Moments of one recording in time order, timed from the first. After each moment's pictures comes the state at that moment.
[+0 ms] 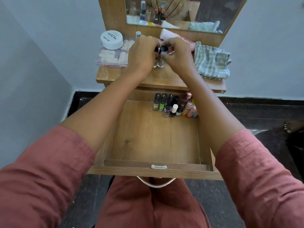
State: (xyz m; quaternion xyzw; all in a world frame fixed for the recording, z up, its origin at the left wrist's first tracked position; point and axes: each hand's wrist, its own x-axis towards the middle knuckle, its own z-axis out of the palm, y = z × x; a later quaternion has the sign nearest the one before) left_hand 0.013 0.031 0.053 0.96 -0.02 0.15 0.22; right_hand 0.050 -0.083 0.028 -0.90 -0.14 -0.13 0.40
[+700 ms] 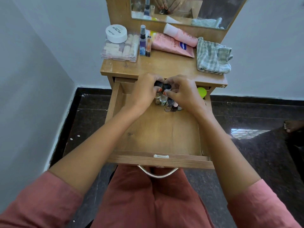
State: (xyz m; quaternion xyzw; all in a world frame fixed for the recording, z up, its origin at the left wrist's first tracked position) left_hand -0.073 0.028 0.013 0.92 -0.03 0.03 0.39; right_hand -0.052 -0.106 -0.002 -0.92 -0.17 -0.03 0.36
